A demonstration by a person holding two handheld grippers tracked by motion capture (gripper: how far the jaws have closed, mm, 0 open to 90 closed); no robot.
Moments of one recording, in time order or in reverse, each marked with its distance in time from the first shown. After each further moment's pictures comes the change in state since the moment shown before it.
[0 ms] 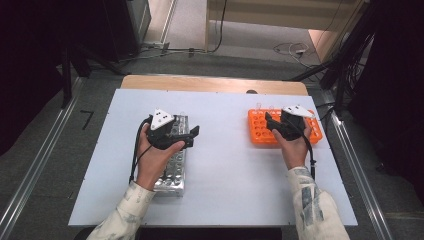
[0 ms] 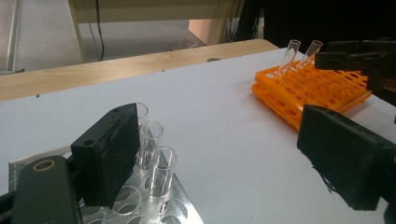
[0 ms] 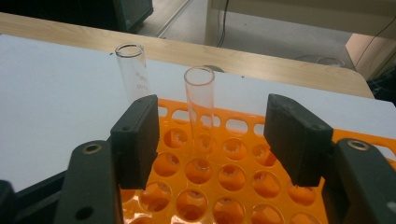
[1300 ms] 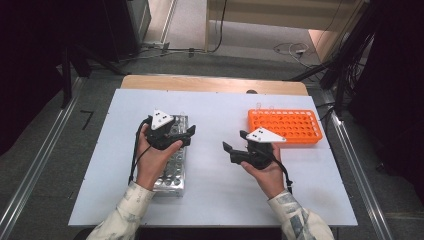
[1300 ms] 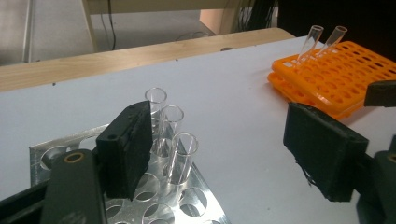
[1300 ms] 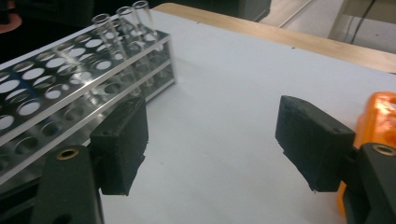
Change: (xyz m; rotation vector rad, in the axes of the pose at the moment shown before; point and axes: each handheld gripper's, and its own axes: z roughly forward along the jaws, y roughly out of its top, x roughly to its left) left arm 0.007 -0.004 0.002 0.030 0.038 0.001; right arm 0.106 -0.019 -0.060 0.002 0.420 -0.101
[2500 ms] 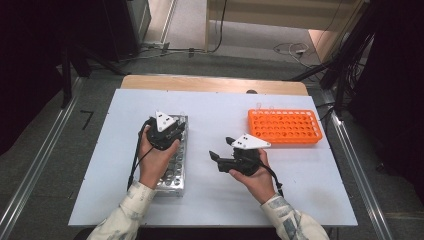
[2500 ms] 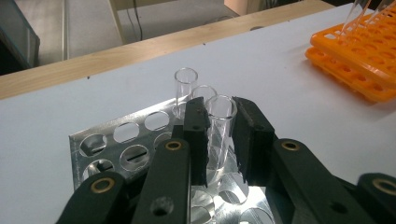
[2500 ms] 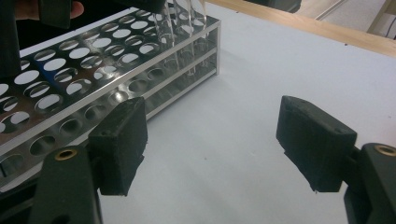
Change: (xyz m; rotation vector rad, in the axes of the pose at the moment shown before) left arm 0.002 -0.009 0.009 0.064 0.132 0.101; right arm 0.032 -0.006 0.015 0.029 0.098 -0.064
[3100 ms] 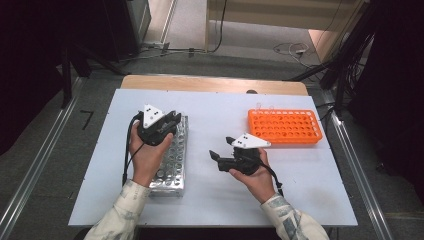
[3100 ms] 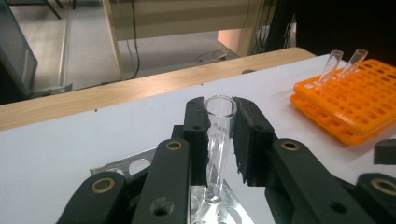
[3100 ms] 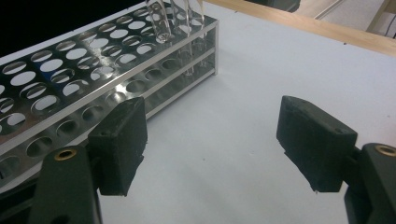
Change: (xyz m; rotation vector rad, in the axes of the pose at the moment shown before) left arm 0.009 0.017 -0.022 -0.129 -0.027 -0.048; right arm -0.001 0.000 0.001 0.004 -0.003 0.005
